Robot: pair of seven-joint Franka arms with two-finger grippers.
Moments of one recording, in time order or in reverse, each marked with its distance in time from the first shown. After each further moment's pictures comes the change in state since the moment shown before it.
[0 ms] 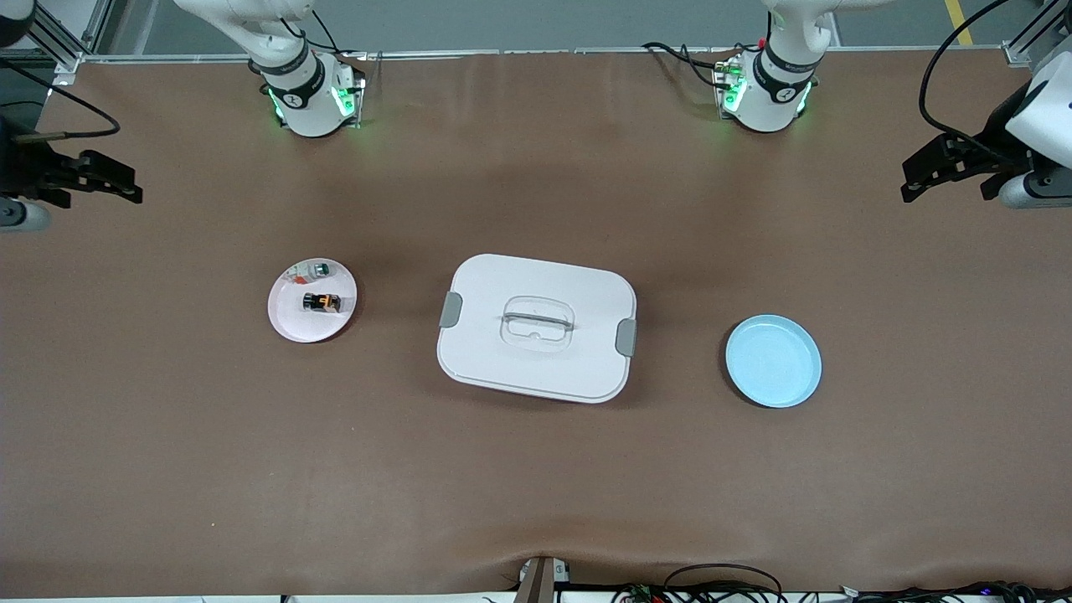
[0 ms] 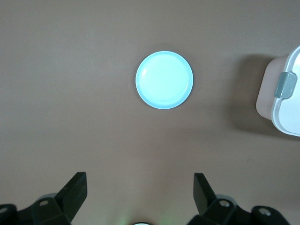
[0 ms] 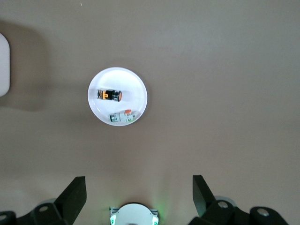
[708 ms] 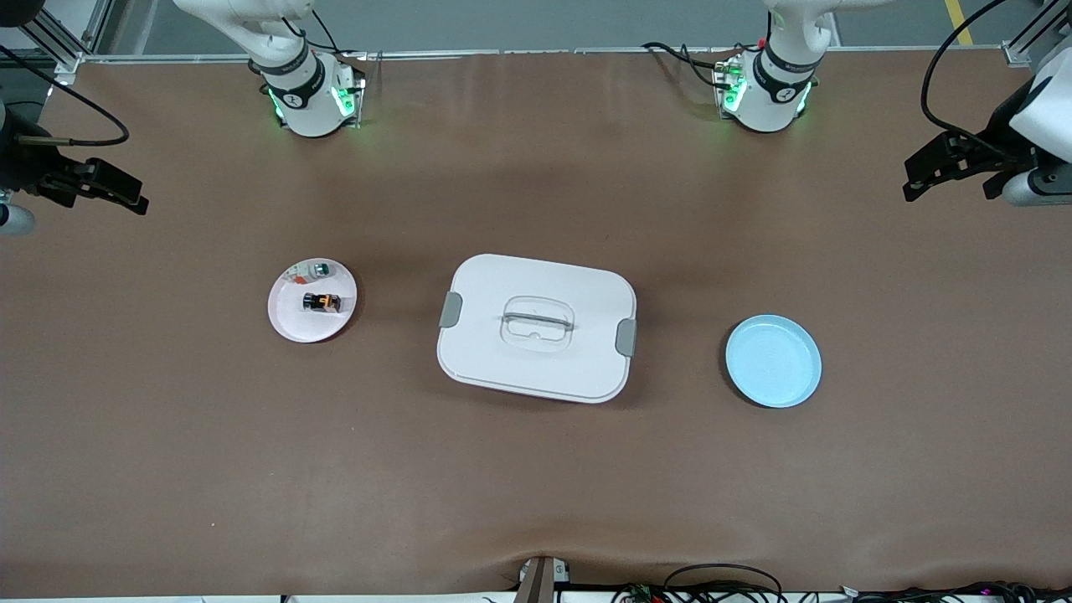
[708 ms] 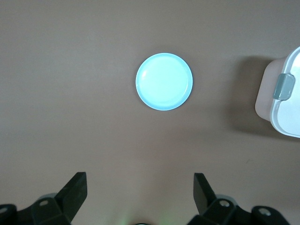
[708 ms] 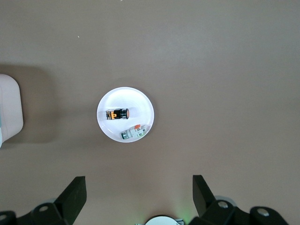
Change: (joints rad) left arm 0.000 0.000 0.000 0.008 0.000 0.000 0.001; right arm 0.029 0.004 0.021 0.021 0.003 0.036 0.231
